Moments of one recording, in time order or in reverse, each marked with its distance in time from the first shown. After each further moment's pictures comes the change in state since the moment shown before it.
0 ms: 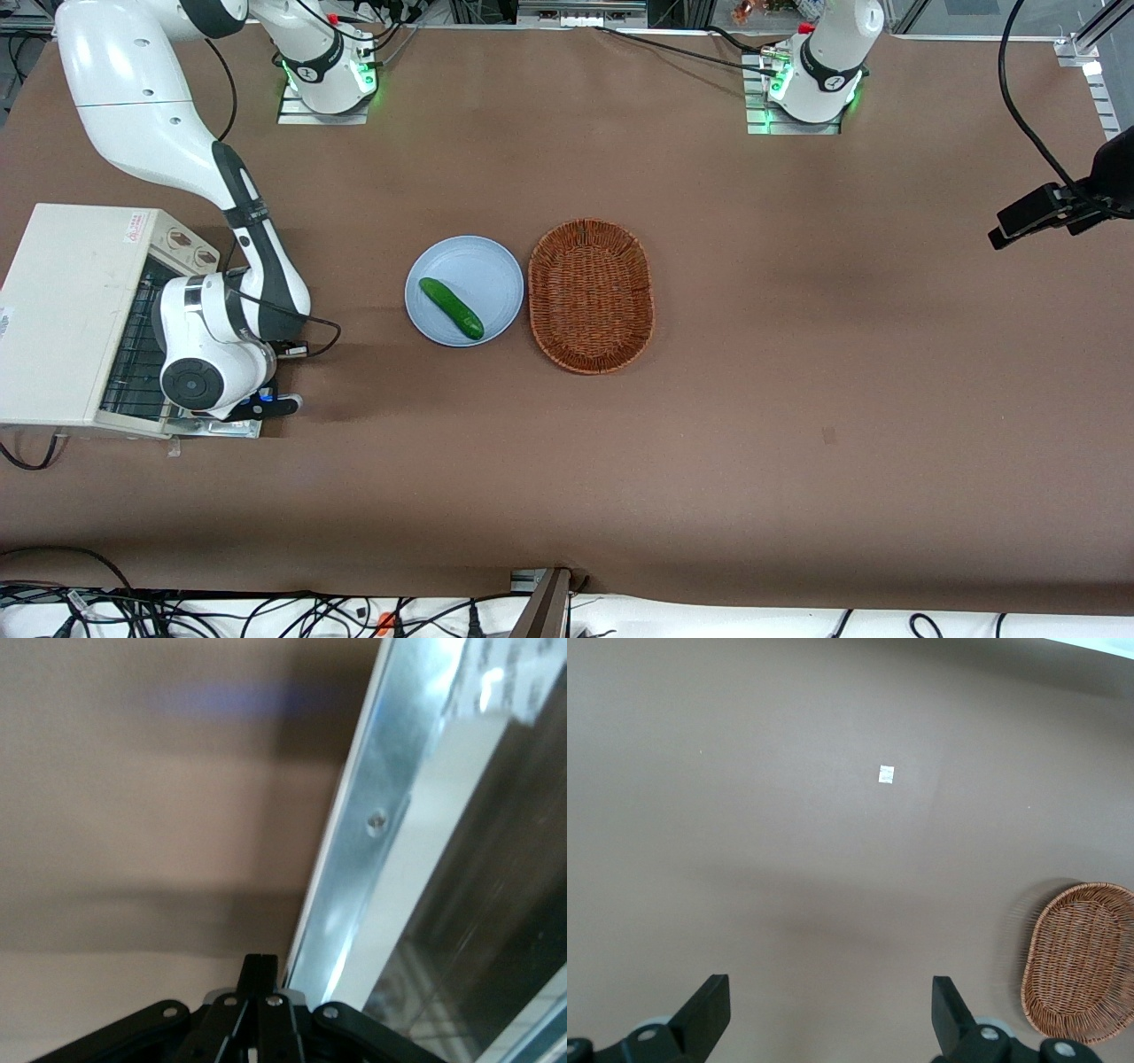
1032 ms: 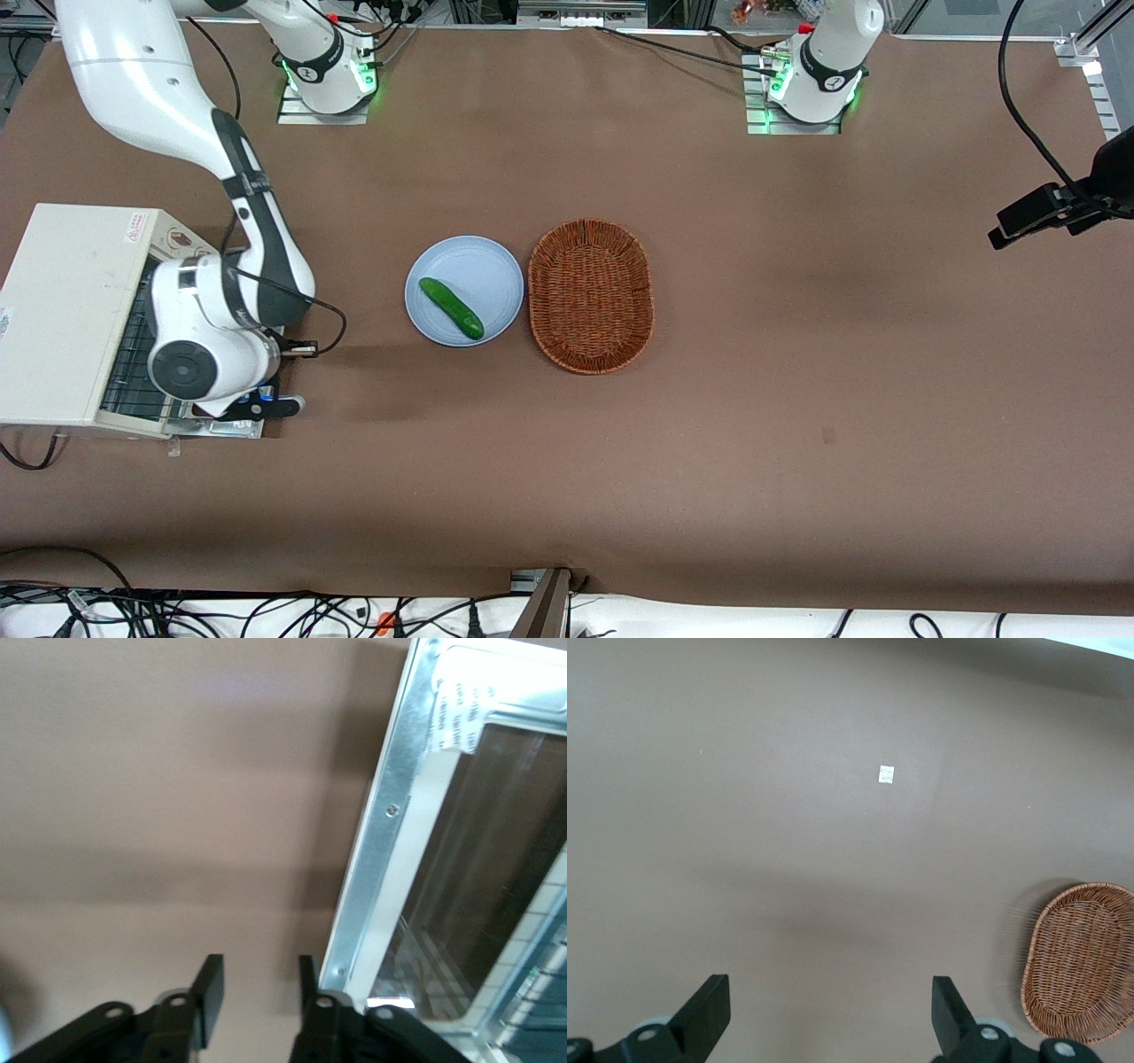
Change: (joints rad) arm 0.056 -0.130 -0.024 0.024 0.091 -0.051 -0.010
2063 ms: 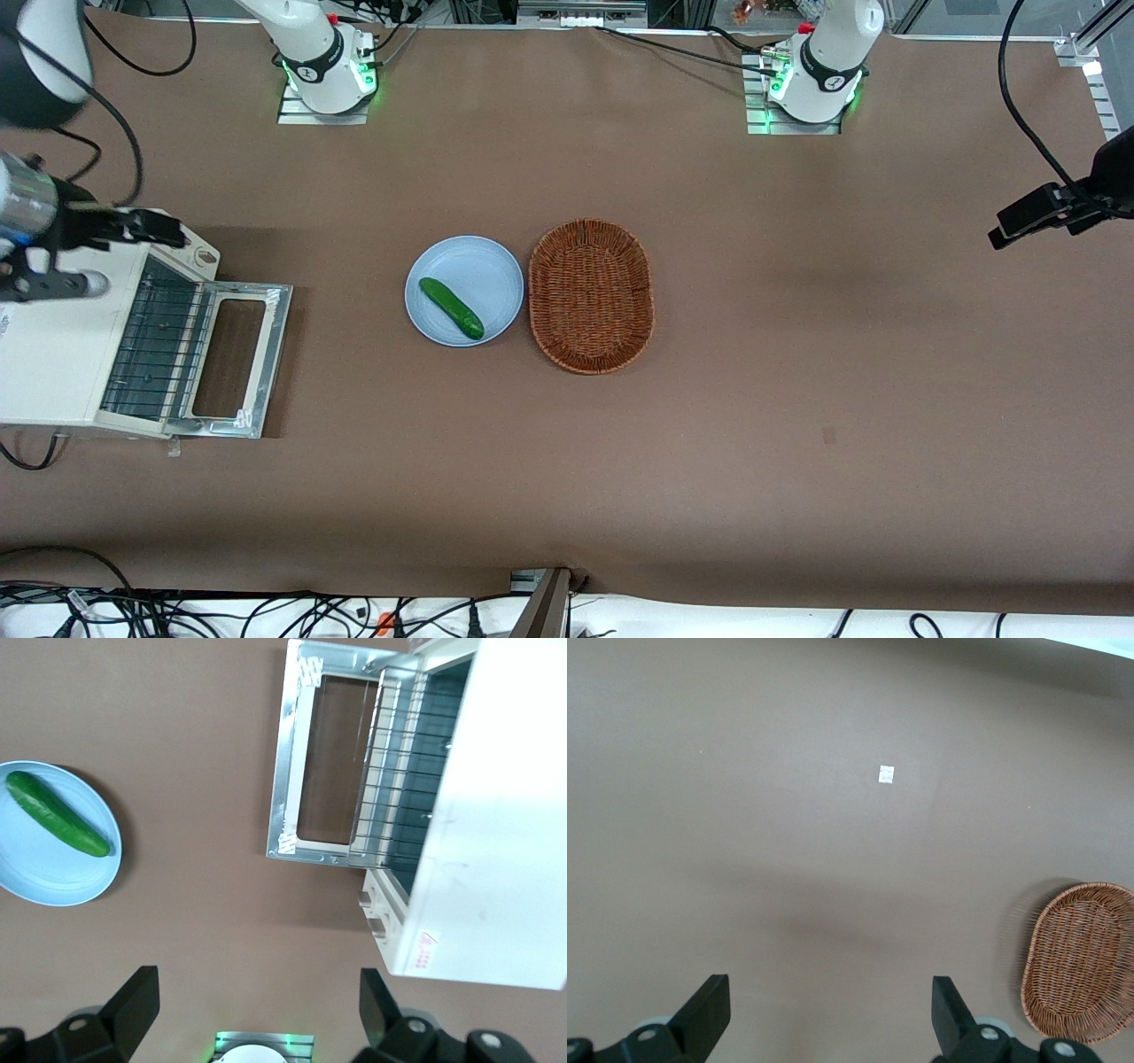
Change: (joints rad) arm -0.041 -0.496 -0.086 0.008 0.069 -0.360 -0.140
